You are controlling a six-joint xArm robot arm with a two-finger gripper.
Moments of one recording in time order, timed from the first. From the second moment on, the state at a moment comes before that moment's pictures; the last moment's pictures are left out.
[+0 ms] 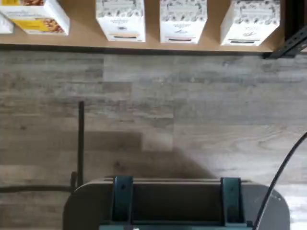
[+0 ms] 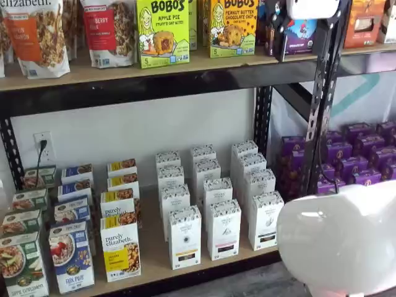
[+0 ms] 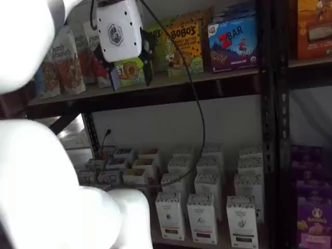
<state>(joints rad) 0.02 -0.89 -1.08 0.02 1.90 0.03</state>
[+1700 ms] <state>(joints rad) -0.15 -0.78 -0.33 -0.05 0.99 -0.11</state>
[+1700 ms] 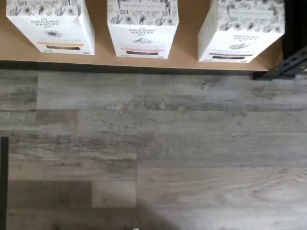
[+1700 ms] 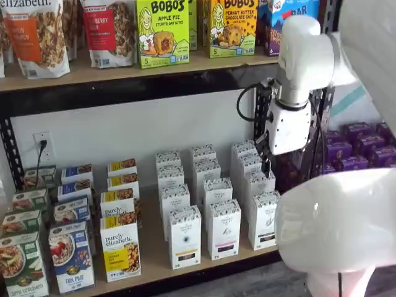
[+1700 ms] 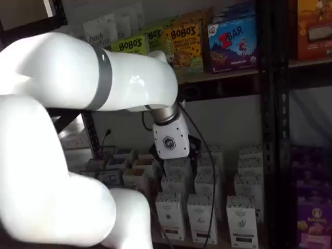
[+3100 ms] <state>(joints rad) -0.24 0.14 -0.41 -0.06 0.15 -0.17</state>
